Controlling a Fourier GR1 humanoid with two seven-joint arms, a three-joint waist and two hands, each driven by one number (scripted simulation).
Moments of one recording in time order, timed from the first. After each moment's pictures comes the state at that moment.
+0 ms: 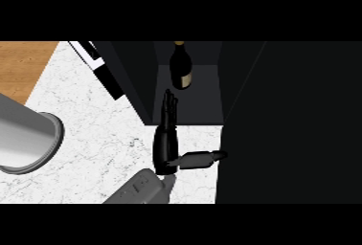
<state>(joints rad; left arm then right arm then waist) -0.43 0.01 -0.71 -1.14 0.72 0.76 -0.74 -0.08 -0.11 0.02 -2.40 -0.25 0.14 0.57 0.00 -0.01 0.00</state>
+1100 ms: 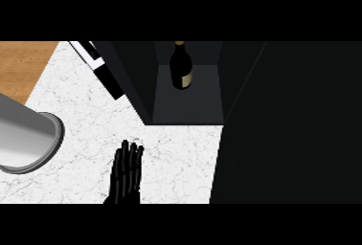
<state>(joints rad) 0.04 0.30 -0.89 -1.85 0.51 0.88 -0.62 -0.05 -0.13 0.04 -2.40 -0.26 0.20 0.62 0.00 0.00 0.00</state>
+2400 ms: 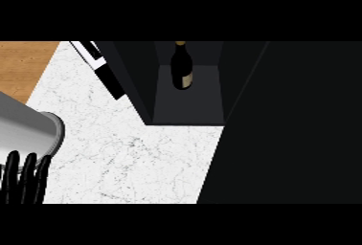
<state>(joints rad) 0.39 0.70 -0.51 -2.16 0.73 0.53 -0.68 0.13 -0.06 0.51 -2.41 -0.29 0.31 0.69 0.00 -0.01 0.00</state>
